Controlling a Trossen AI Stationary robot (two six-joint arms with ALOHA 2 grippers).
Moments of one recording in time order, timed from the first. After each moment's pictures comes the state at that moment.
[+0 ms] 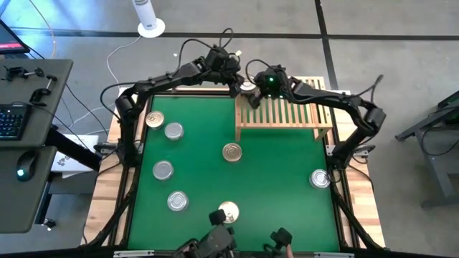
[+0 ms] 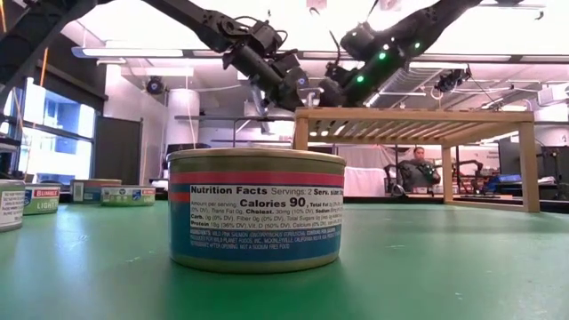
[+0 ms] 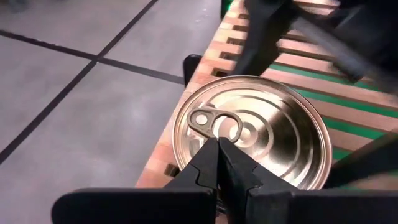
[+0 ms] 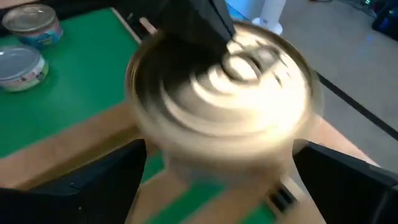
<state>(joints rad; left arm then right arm) 0.63 2.00 1.73 -0.38 0.15 0.21 -0.61 1.62 1.18 -0.17 0.02 -0.05</state>
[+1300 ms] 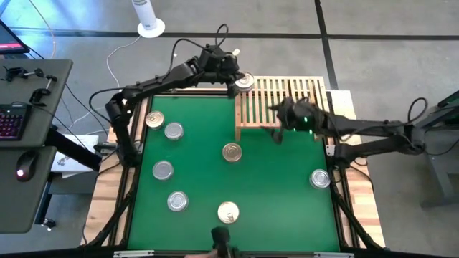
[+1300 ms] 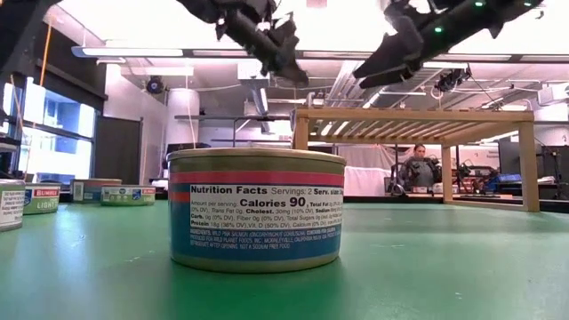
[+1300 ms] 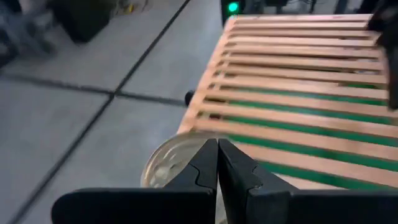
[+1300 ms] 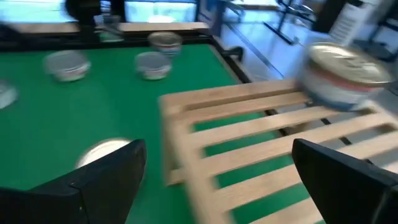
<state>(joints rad) 0.52 1.83 1.72 -0.36 0.08 0.31 -0.22 1.03 0.69 -0.04 0.15 -0.09</state>
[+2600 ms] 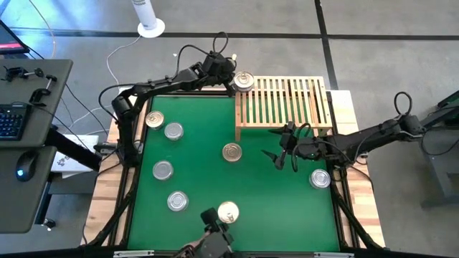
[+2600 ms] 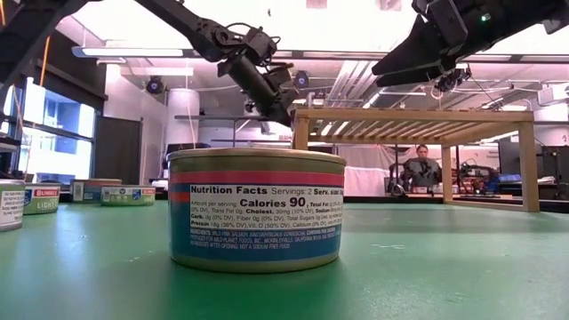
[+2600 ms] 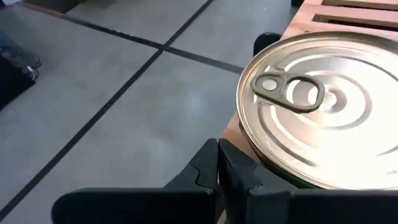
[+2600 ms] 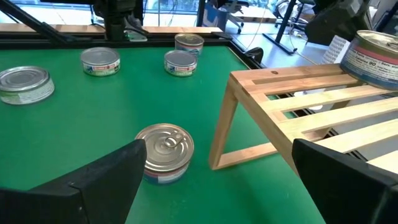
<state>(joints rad) 0.62 1.94 1.58 -0.20 -0.11 0.21 0.19 1.02 0.55 0.08 0.55 0.07</state>
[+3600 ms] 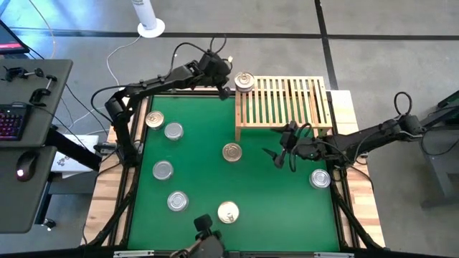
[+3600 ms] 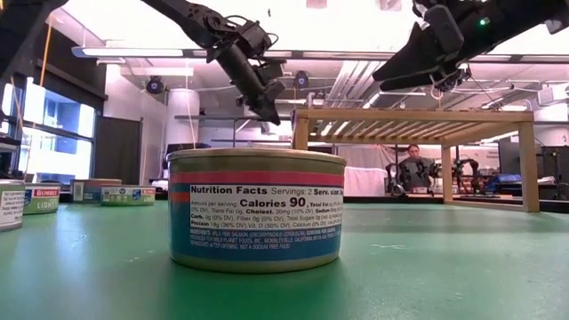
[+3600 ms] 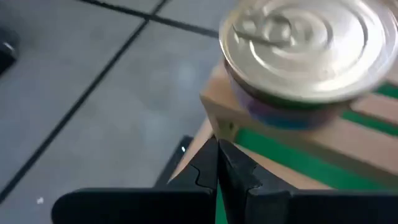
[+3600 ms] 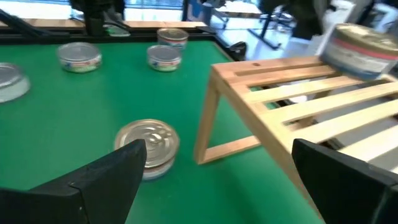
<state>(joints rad) 0.62 1.87 1.58 -0.44 -0.07 0.24 0.19 1.02 0.55 0.05 0.62 0.09</state>
